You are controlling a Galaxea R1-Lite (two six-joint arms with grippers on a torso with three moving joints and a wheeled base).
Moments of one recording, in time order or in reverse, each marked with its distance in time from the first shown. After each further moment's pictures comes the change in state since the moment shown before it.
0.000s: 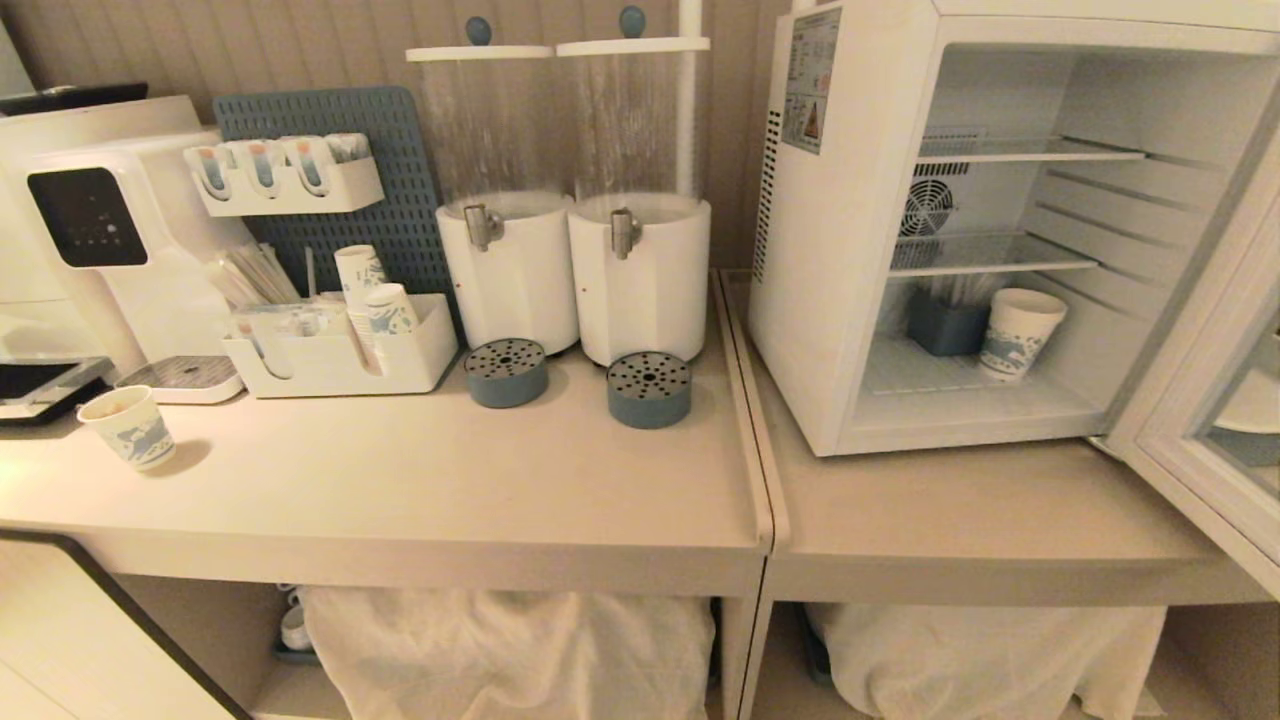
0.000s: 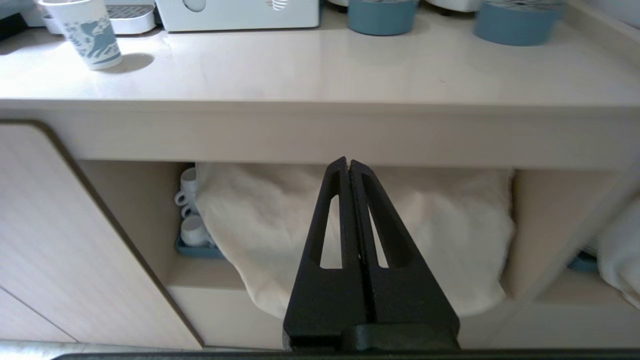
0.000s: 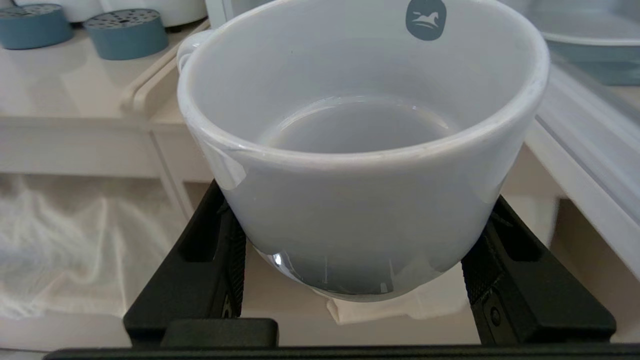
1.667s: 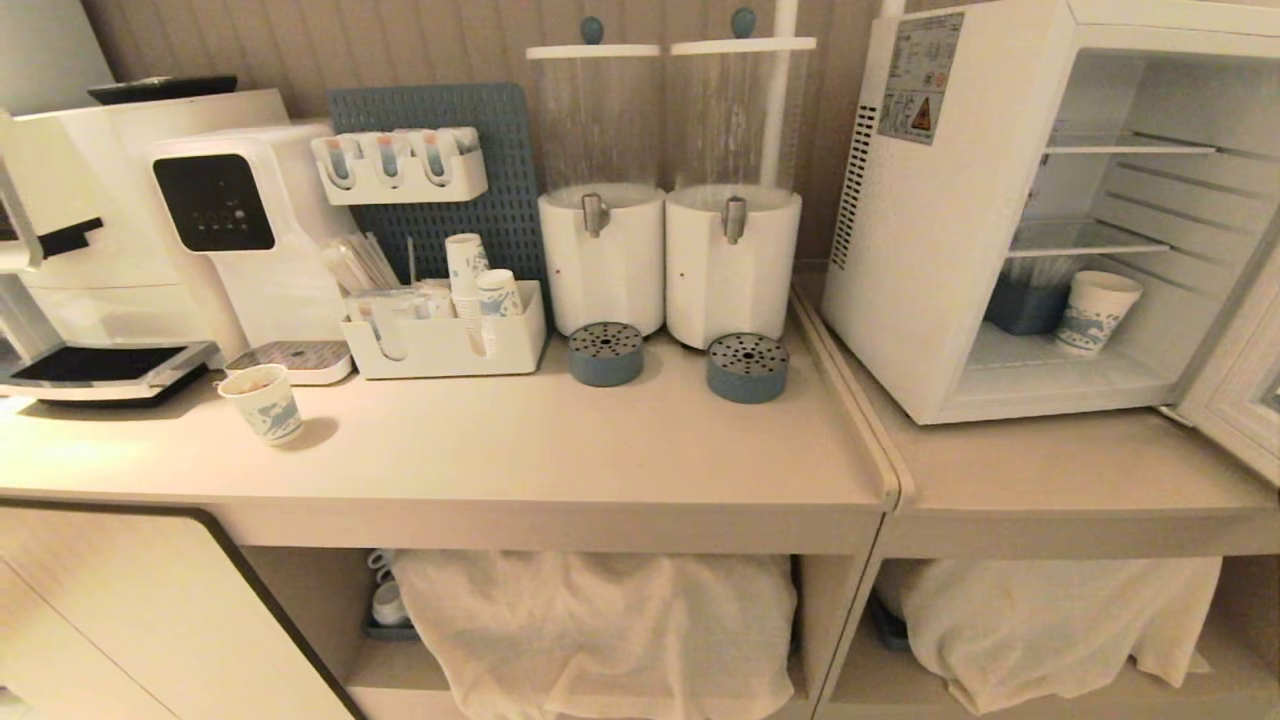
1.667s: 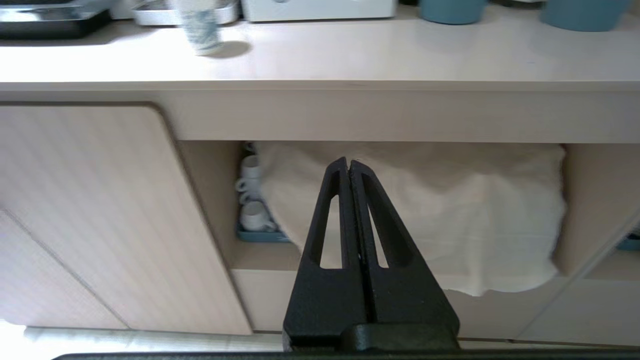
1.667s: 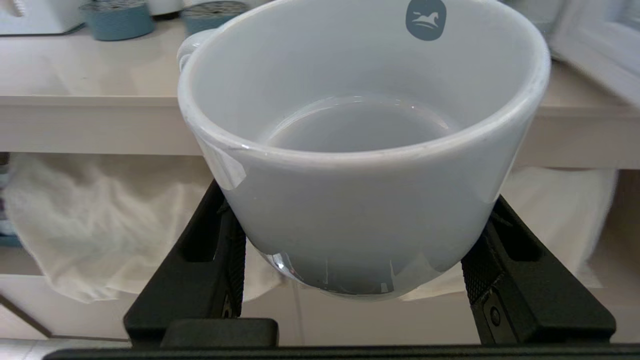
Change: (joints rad) left arm 0.000 0.000 0.000 0.001 -0.001 0.002; right arm 0.000 0.000 0.001 0.000 0.000 0.002
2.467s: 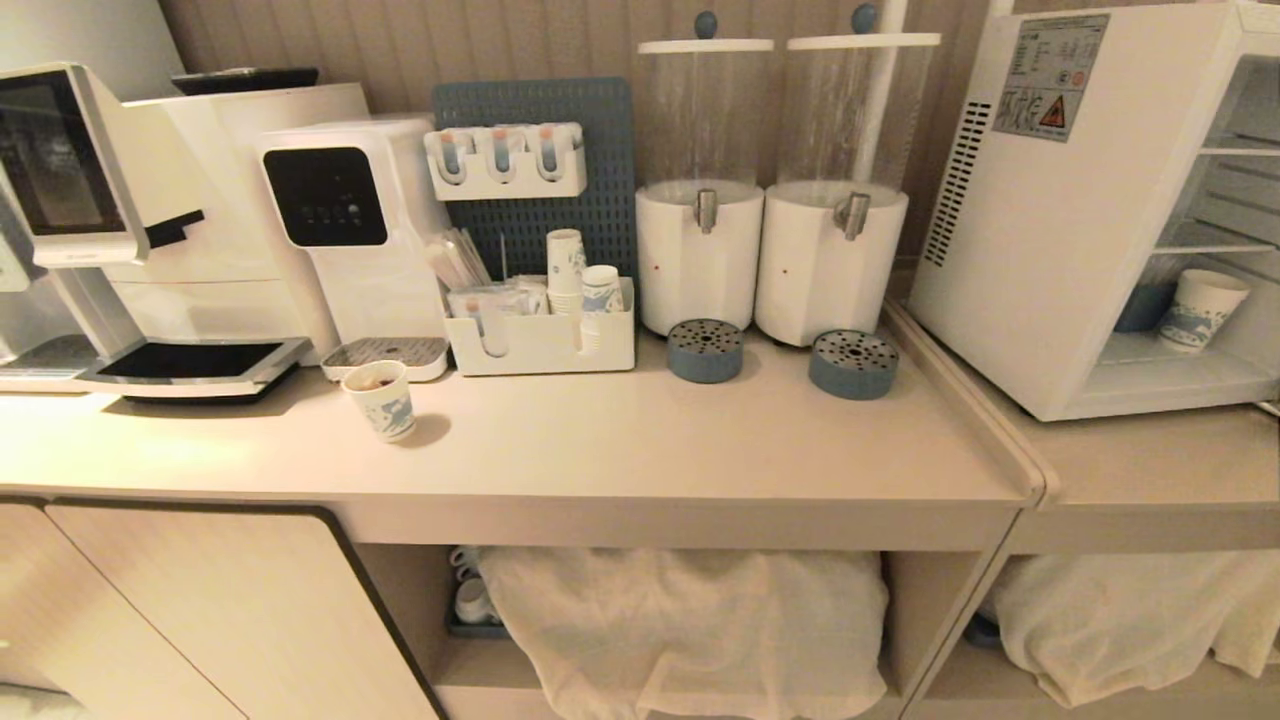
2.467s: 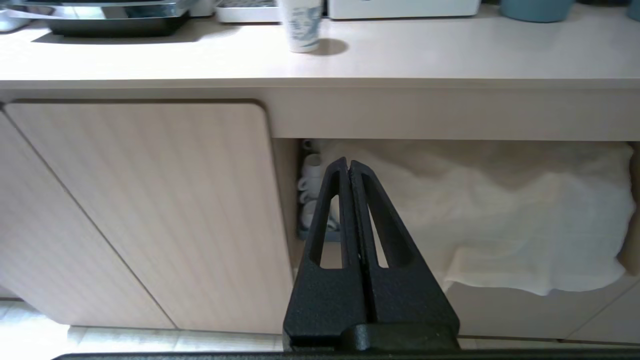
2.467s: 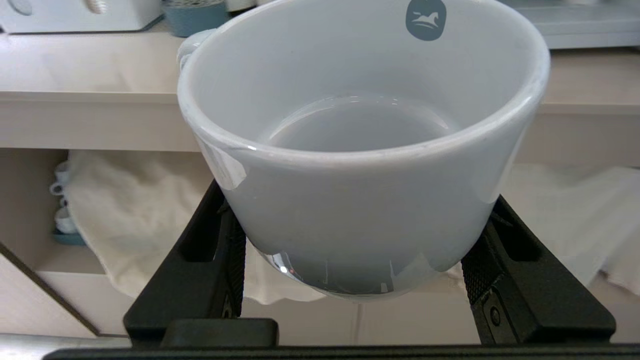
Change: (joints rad) left arm 0.000 0.000 0.000 -0.001 -0.001 0.000; right arm 0.000 0.000 0.000 0.002 0.001 0.000
